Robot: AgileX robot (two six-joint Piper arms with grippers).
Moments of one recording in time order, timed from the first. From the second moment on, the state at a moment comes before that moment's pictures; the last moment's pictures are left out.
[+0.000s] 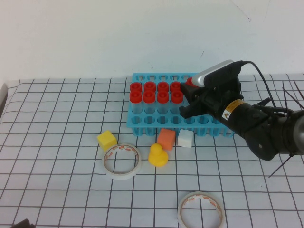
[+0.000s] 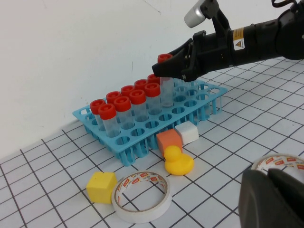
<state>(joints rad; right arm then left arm) 0.44 2.05 -1.14 -0.15 -0.69 0.07 -0.71 0.08 -0.27 0.16 0.39 -0.08</state>
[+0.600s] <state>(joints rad) 0.44 2.06 -1.14 -0.06 -0.67 0.05 -0.71 0.08 -0.27 0.16 0.39 -0.08</state>
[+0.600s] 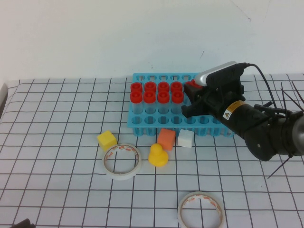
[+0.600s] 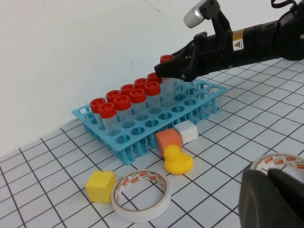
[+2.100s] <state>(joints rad) 0.44 1.63 -1.12 -0.06 -0.06 0.05 -0.71 0.08 -0.27 0.16 0.39 -0.08</state>
